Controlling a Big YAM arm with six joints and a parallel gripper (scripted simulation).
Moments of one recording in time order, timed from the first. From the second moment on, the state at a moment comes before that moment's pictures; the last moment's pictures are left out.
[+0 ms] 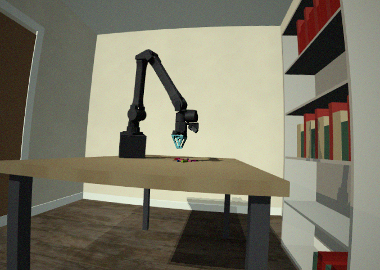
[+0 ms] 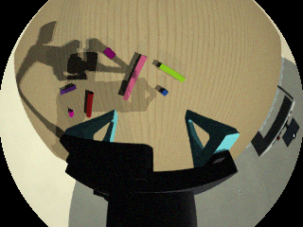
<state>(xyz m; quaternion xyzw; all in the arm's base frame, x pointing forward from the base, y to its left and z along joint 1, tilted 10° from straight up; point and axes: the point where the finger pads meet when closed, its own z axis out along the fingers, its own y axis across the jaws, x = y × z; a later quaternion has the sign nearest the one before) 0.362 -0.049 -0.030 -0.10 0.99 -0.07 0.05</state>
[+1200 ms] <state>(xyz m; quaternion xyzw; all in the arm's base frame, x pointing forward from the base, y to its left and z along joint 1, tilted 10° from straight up) 0.359 -0.021 -0.033 -0.23 0.97 -0.08 0.04</state>
